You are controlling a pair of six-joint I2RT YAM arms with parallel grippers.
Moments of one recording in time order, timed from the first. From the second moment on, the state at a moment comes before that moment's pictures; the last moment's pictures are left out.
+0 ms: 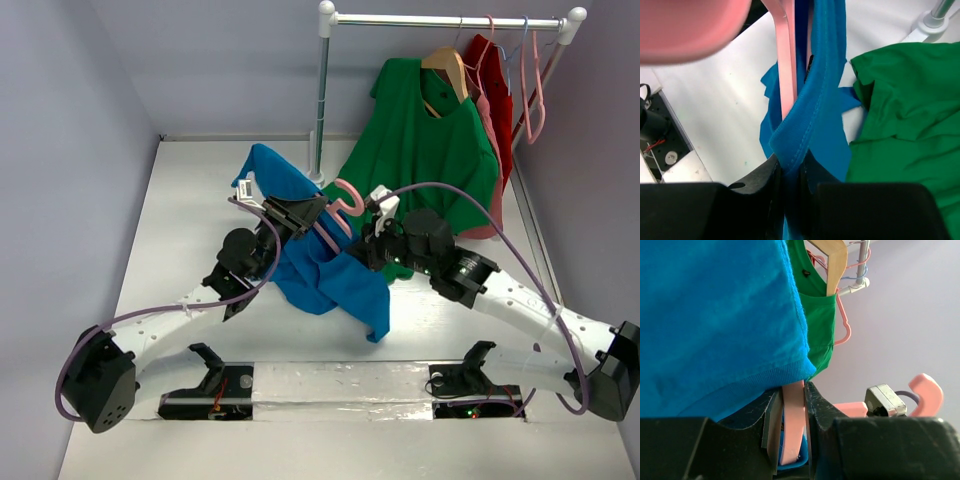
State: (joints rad) left arm -0.72 1.07 0.58 0.70 -0.14 -1.19; right arm 0.82 1.08 0.90 -0.14 -0.10 0.16
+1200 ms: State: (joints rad) left arm -0.72 0.53 0.63 0.30 -0.30 -0.65; right arm 0.69 1.23 1.55 -0.62 0.42 0.09
